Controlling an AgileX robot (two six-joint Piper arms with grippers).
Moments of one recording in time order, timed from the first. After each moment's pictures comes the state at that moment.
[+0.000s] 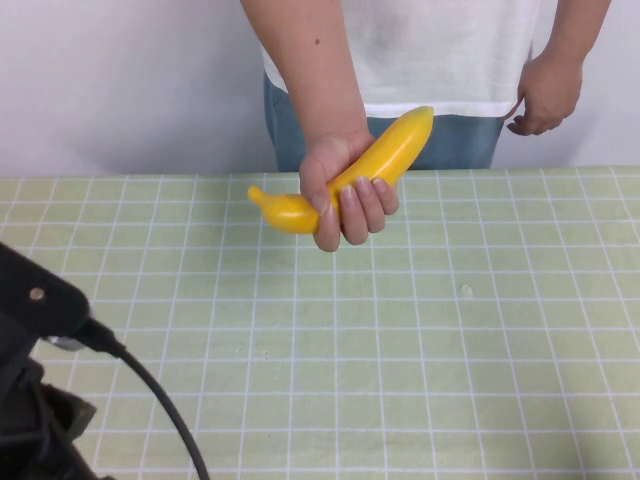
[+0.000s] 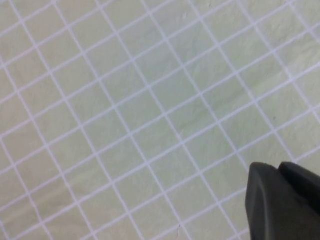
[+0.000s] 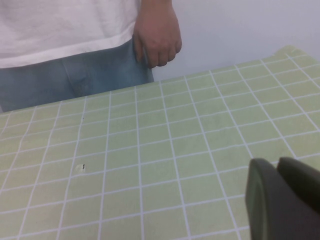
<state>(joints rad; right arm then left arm) -0.06 -0.03 0.03 0.11 0.20 0.09 -0.94 0.88 -0.85 0.33 1.16 -0.31</state>
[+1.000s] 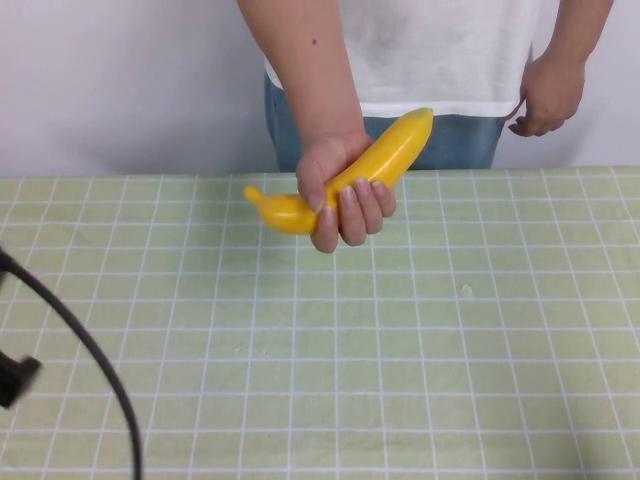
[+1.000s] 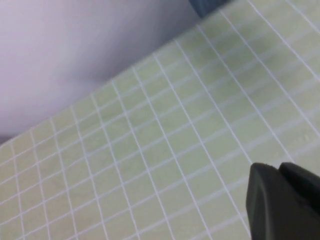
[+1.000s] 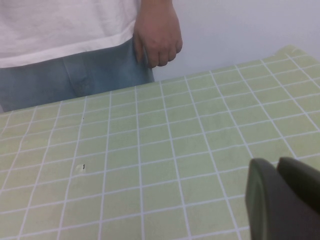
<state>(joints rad) -0.06 -0.03 0.03 0.11 0.20 0.09 -0.87 0.78 -0.85 0.70 1.03 -0.33</state>
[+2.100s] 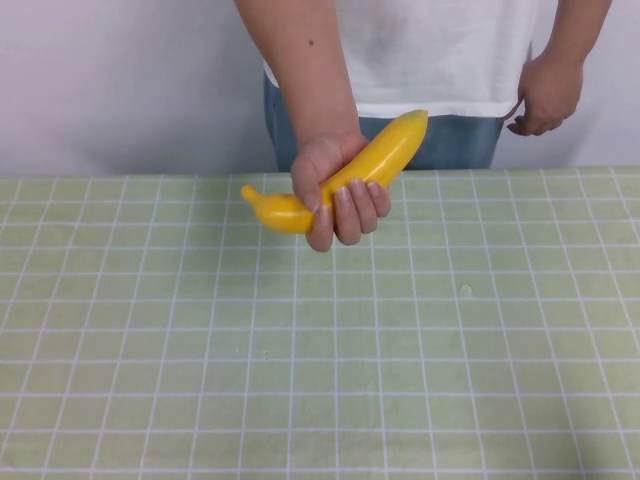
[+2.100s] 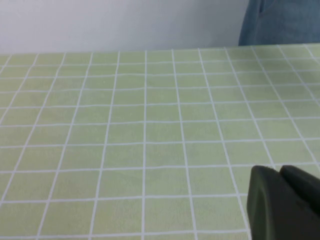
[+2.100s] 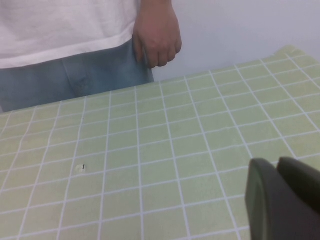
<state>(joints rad) -0.06 -0.03 0.03 0.11 0.20 0.09 -0.10 -0.01 0.03 0.06 0.35 0.03</state>
